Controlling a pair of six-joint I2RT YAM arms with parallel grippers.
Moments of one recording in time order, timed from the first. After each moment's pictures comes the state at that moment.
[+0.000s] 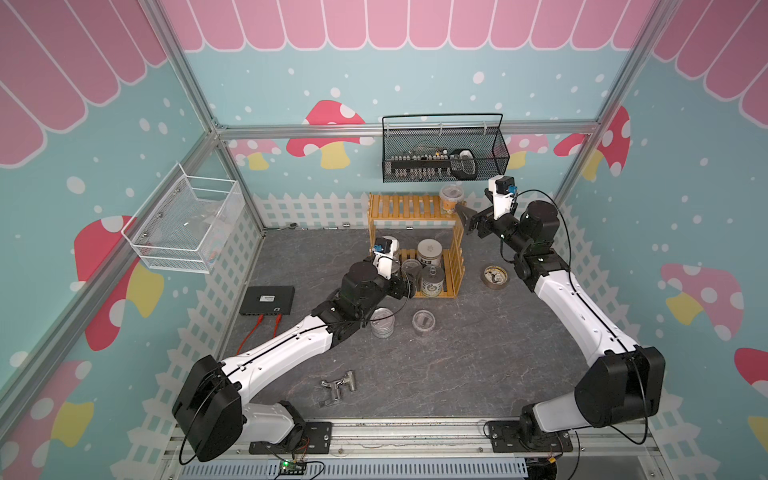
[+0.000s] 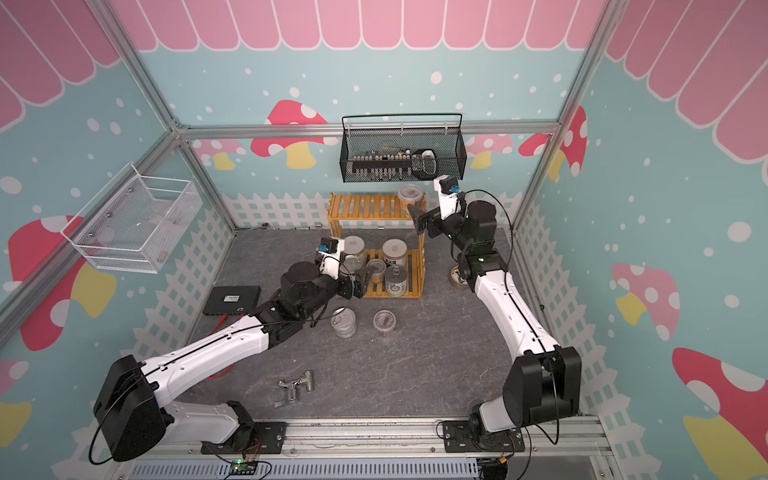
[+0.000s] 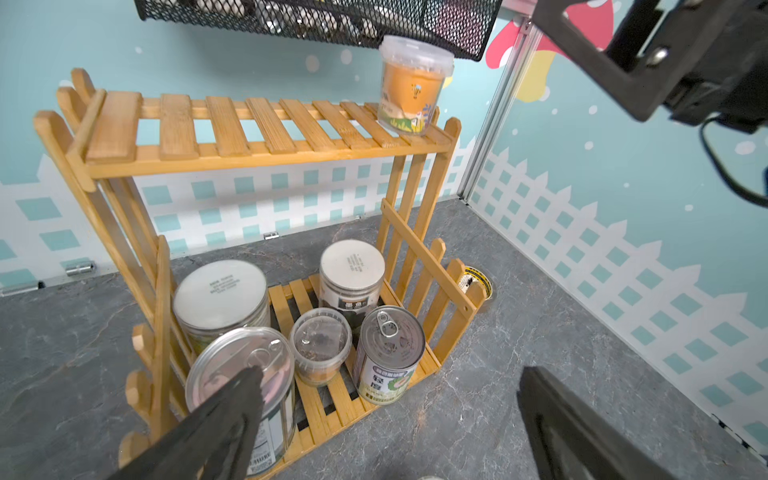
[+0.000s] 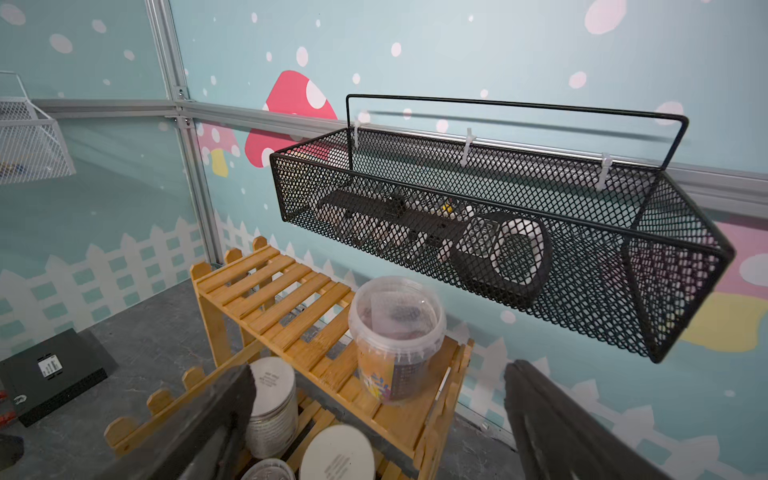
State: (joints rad) left arm -0.68 1.34 0.98 0.18 -0.05 -0.20; right arm 0.17 1.50 1.35 0.18 -0.38 -0.06
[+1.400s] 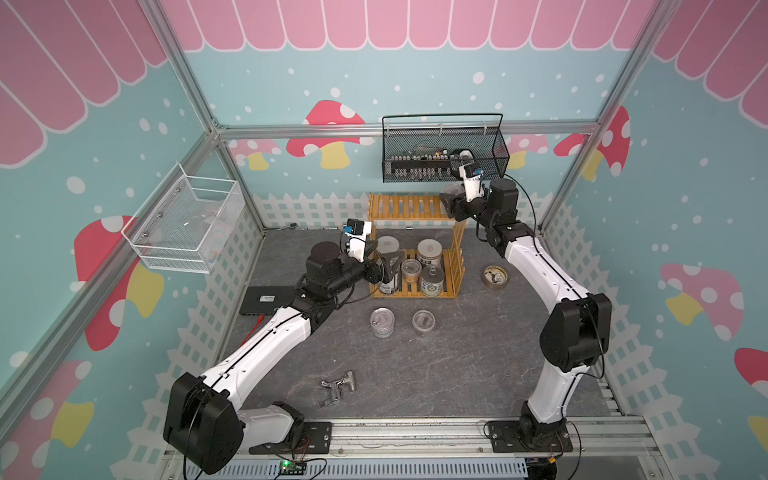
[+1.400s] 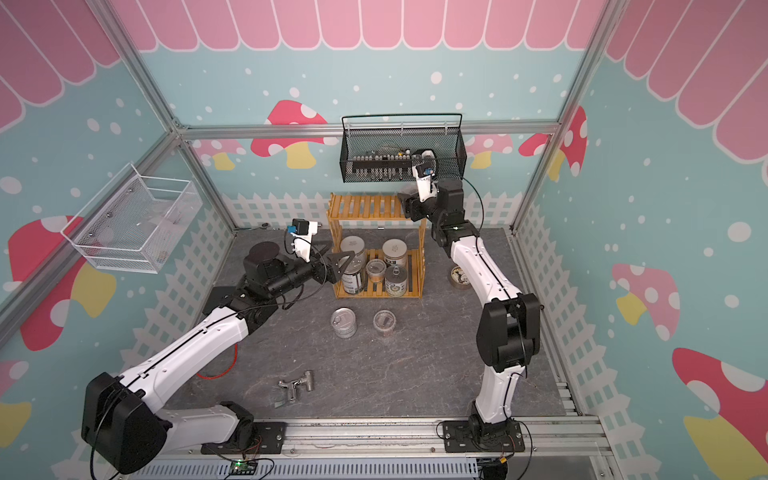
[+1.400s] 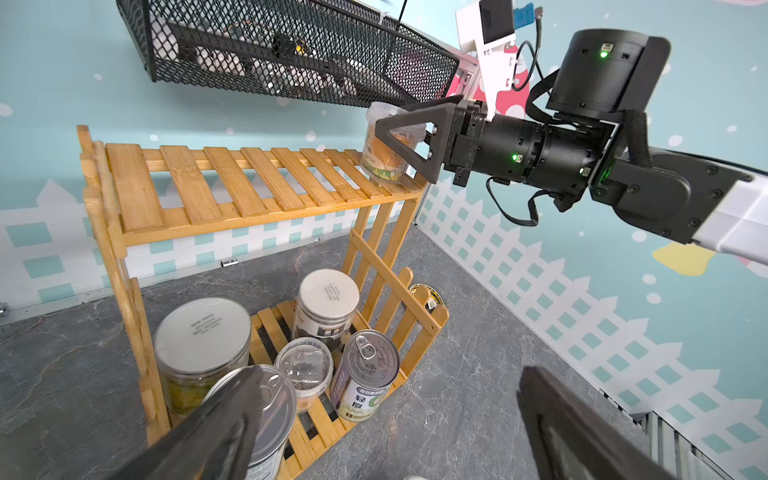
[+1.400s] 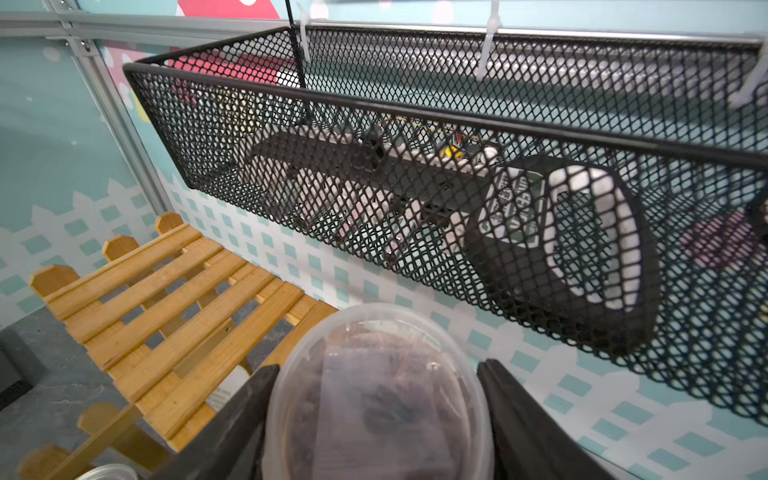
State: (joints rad) left arm -0.45 1.28 1.01 0.15 0.35 -0.26; right arm 0.23 1.85 1.72 -0.03 -0.26 -0.09
